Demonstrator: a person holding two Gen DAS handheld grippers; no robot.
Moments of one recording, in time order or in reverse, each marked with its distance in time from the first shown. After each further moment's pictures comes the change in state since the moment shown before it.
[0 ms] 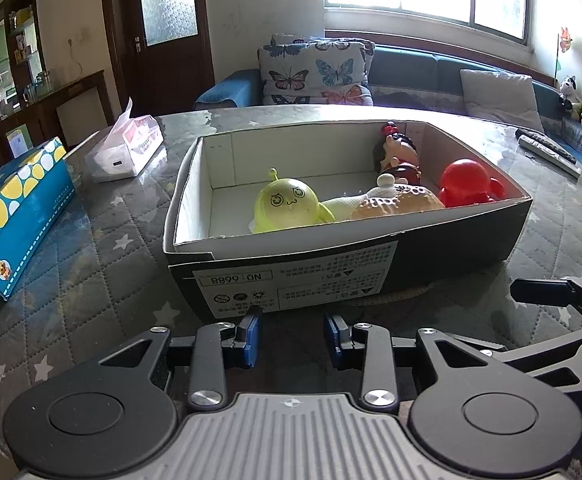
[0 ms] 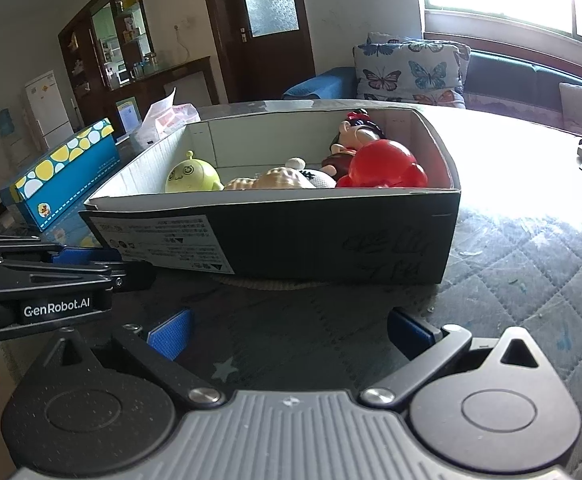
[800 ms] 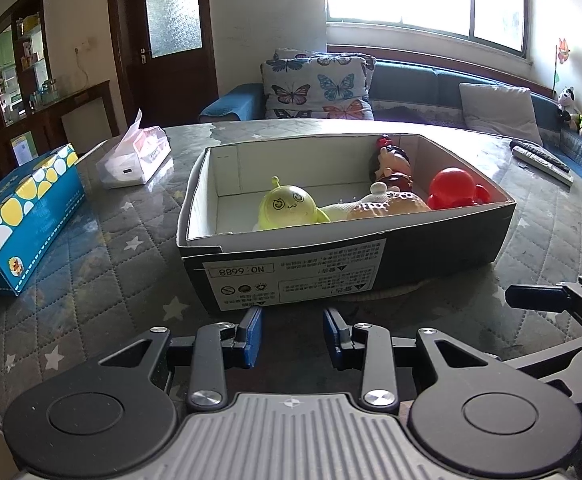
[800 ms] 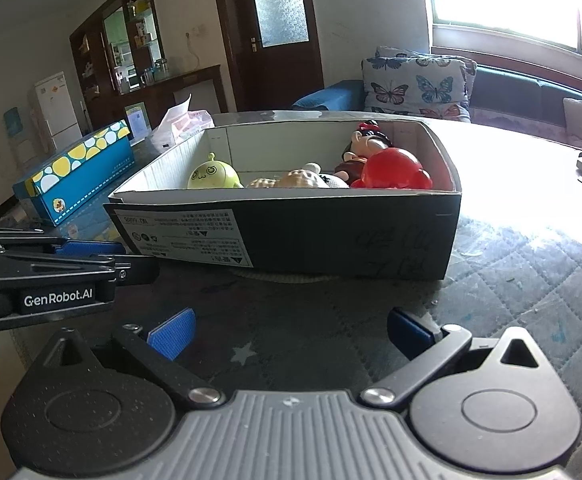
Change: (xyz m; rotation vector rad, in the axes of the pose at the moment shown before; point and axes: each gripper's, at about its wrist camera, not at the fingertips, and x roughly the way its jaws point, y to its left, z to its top) left arm -0.021 -0.002 -0.011 -0.007 -0.048 0.001; right arm -0.018 0.012 -0.010 -0.035 -0.039 0.009
